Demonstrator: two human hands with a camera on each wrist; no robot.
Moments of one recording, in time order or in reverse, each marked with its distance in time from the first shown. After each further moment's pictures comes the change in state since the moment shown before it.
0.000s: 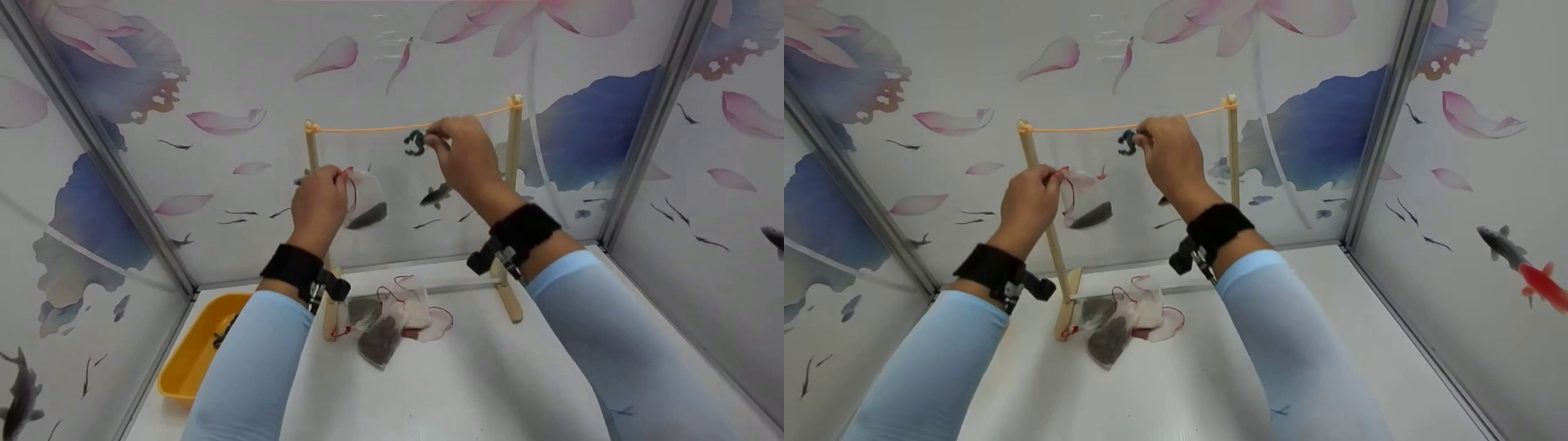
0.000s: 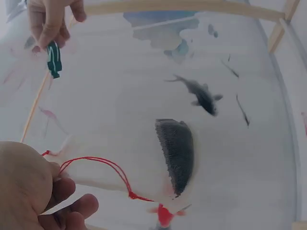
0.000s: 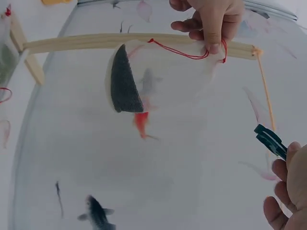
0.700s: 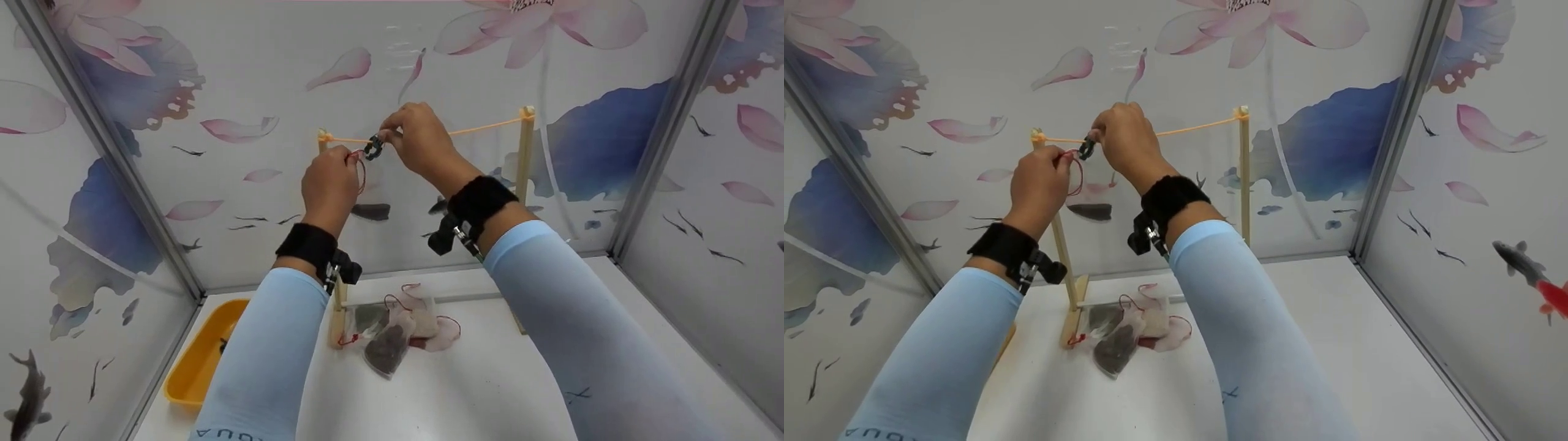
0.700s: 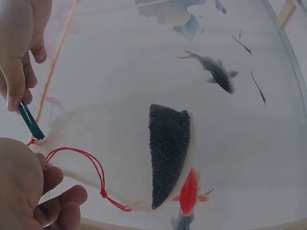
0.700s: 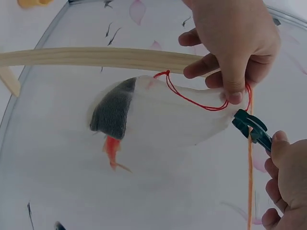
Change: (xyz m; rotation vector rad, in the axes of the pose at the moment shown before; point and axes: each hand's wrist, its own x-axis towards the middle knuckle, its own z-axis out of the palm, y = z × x) left_hand 0.038 0.022 -0.018 0.039 0.073 0.006; right_hand 0.069 -0.063 0.034 -0.024 -0.225 0.002
